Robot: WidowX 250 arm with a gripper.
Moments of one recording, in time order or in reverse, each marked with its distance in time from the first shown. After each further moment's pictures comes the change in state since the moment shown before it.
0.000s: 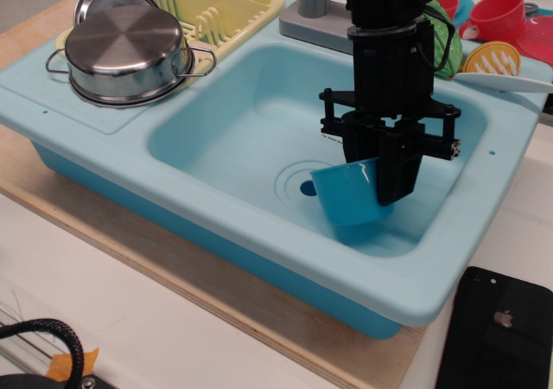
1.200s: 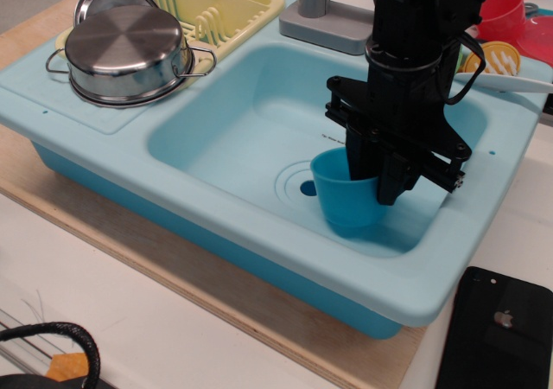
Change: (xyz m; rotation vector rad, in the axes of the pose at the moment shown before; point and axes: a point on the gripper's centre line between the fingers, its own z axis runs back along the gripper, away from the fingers) arm 0.002 -0.002 0.005 0.322 -0.241 -0.054
